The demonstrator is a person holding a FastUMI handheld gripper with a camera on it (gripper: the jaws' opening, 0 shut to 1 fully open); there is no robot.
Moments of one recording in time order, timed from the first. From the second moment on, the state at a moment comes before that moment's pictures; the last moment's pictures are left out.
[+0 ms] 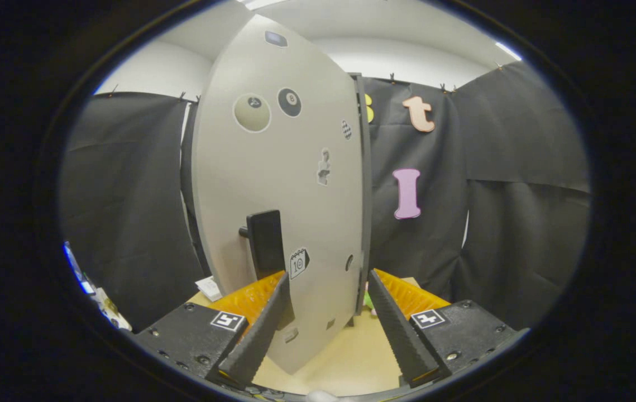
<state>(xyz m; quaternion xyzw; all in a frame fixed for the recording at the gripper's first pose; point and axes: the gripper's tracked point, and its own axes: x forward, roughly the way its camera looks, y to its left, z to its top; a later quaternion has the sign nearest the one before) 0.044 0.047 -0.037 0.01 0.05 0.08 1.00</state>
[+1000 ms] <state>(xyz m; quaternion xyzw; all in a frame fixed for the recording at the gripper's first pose) 0.043 0.142 -0.051 0.01 0.04 0.15 0.99</state>
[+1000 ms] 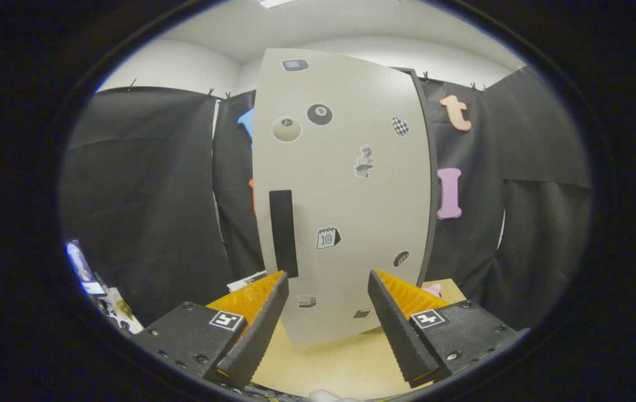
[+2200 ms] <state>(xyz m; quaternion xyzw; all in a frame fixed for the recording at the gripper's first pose) -0.069 0.056 -0.042 -0.01 0.02 0.06 1.00</state>
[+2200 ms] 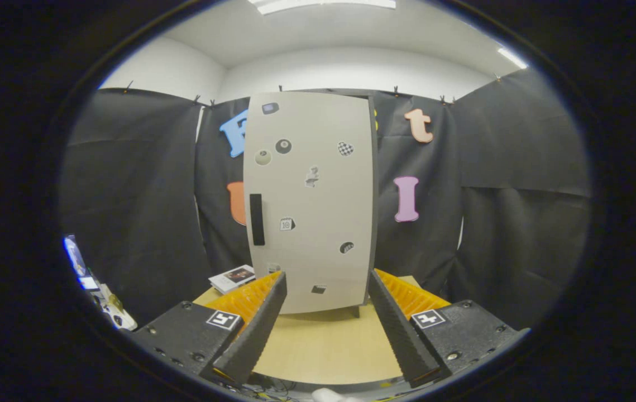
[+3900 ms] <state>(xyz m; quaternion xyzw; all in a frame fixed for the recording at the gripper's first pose) -0.125 0.071 -0.043 -0.01 0.01 0.06 1.00</state>
